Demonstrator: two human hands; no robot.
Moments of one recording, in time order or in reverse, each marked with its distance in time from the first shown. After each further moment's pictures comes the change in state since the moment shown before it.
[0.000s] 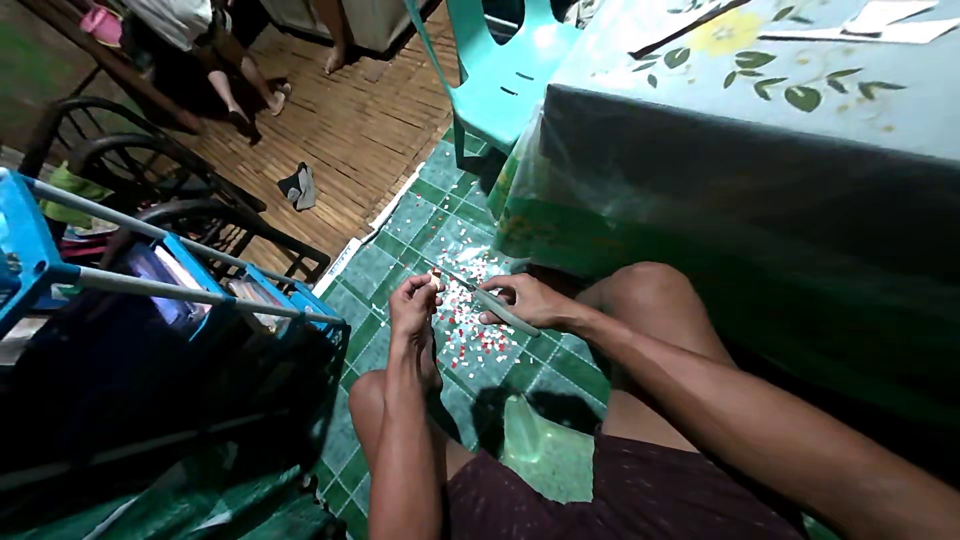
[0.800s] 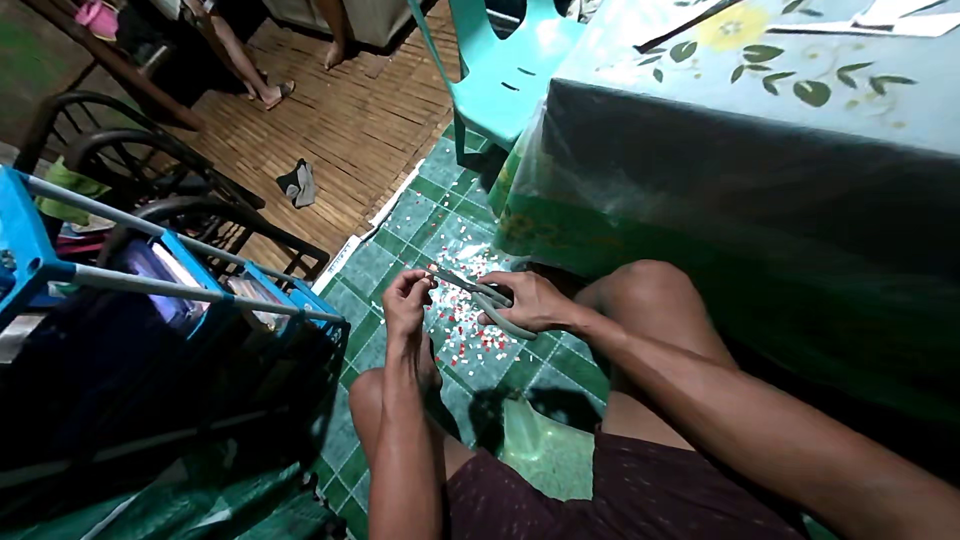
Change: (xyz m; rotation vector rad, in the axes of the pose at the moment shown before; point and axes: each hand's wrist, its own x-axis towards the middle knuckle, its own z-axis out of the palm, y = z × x) left_hand 0.004 -0.005 -0.013 0.094 -0.018 0.204; right_hand 0.001 0.001 0.003 -0.344 0.111 -0.084
